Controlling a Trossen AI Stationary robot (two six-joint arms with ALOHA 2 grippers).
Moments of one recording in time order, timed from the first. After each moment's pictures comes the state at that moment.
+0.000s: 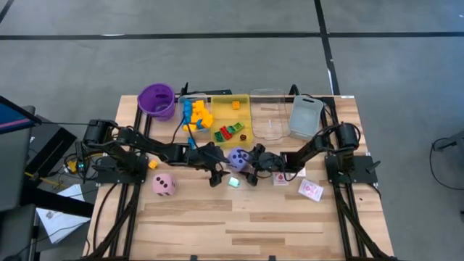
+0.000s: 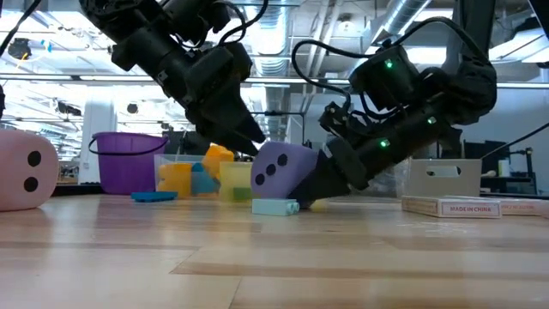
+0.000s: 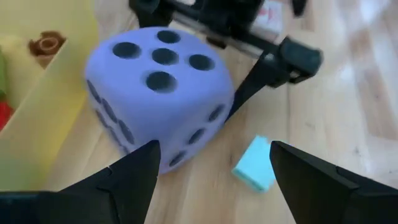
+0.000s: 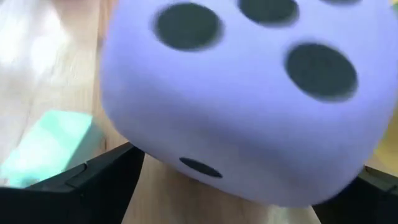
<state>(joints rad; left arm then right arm) -0.07 1.60 0.76 0.17 -0.13 -0.27 0.04 1.95 0.62 0.80 0.26 0.19</state>
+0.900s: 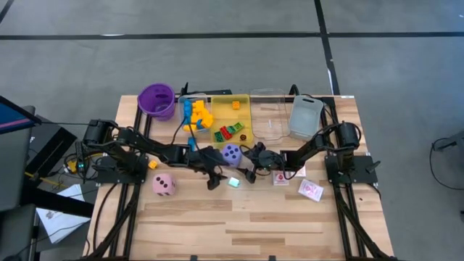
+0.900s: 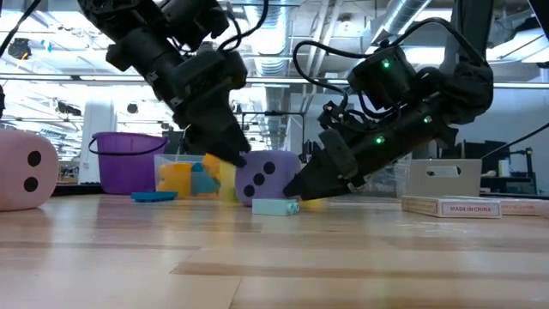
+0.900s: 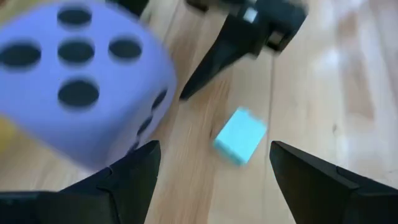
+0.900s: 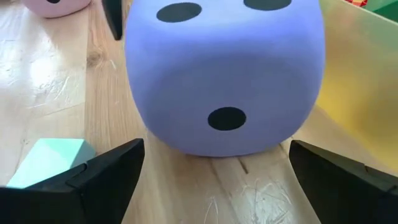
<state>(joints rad) -0.07 1.60 0.76 0.09 -0.07 -0.33 0.02 1.95 0.62 0.80 0.26 0.29</state>
